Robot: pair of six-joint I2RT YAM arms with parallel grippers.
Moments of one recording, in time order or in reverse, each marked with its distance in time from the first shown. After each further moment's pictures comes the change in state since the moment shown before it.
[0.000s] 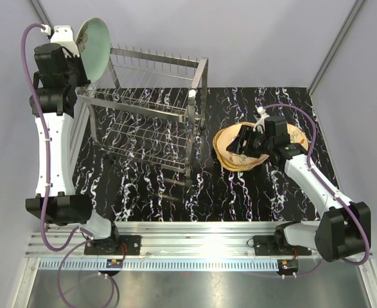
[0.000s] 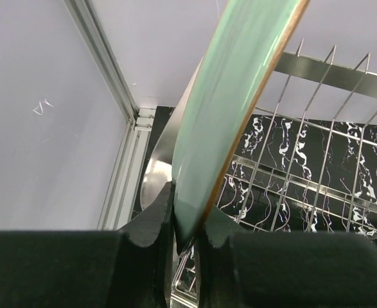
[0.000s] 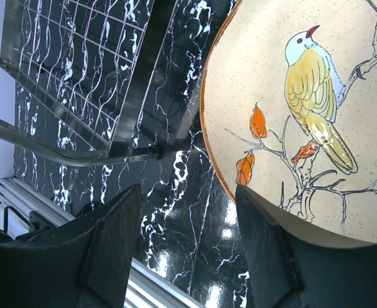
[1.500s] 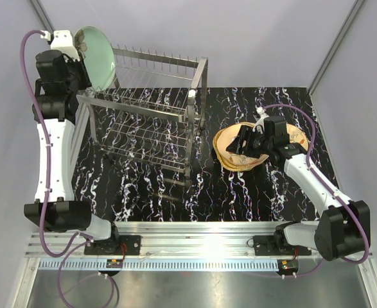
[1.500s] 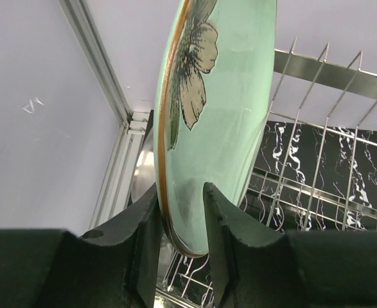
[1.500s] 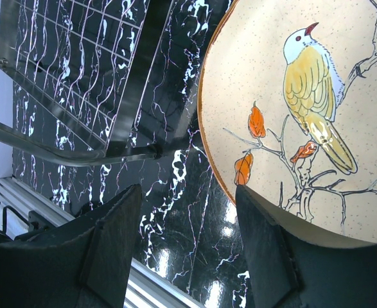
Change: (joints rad) left arm -0.001 -0.061 -0.140 0.106 0.013 -0.022; right arm 0.000 0.009 0.000 0.000 0.000 0.000
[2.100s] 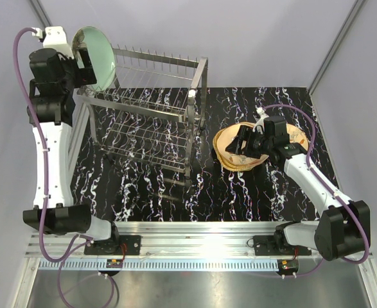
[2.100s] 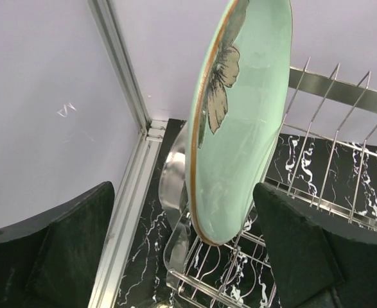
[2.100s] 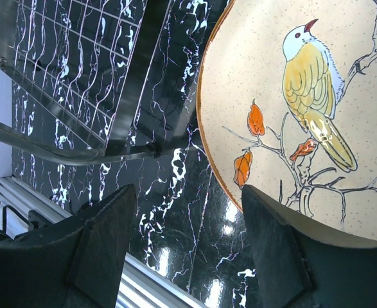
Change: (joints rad) left arm 0.001 -0.029 0.029 -0.016 -0.067 0.011; right arm 0.000 0.000 0.000 -0.008 0.000 0.000
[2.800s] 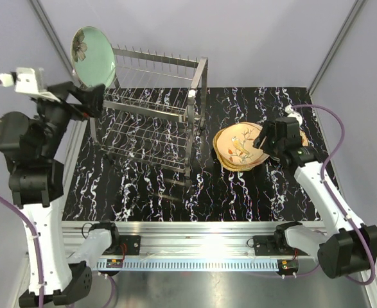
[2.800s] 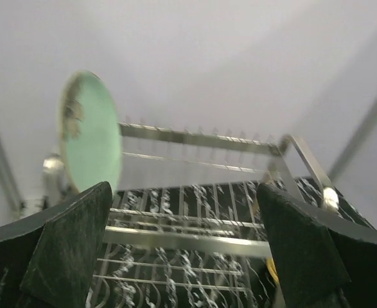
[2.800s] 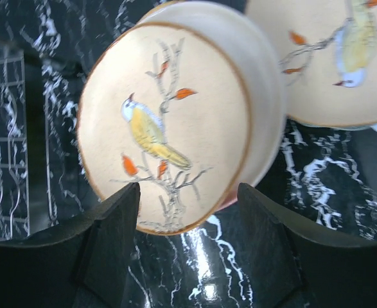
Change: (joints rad) left arm -0.014 -0.492 -0.247 0.150 0.392 -0.249; right arm -0.032 -0.128 0.054 -0.172 0.505 0.076
